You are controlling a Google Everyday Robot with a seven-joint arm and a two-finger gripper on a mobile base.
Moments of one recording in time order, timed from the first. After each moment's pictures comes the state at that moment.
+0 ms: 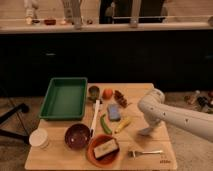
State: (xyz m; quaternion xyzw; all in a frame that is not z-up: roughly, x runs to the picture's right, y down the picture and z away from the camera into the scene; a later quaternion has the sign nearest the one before) arm 0.272 0.223 0.827 -0.35 0.03 -0.26 0.90
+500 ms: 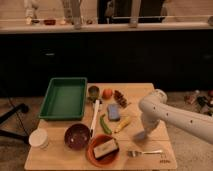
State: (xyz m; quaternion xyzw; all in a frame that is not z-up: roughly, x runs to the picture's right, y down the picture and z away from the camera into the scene) arm 0.243 0.238 0.805 -0.36 -0.07 -0.32 0.87
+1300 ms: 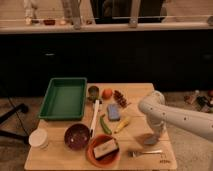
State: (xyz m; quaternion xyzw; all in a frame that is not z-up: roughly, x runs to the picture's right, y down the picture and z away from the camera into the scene) arm 0.312 0.258 0.809 -0.44 0.05 -0.33 0.83
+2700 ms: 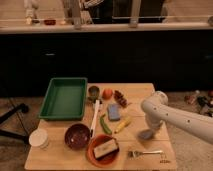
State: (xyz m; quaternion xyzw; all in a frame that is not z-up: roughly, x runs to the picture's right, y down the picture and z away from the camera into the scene) arm 0.284 0.253 0.832 -0.39 -0.02 -0.27 0.88
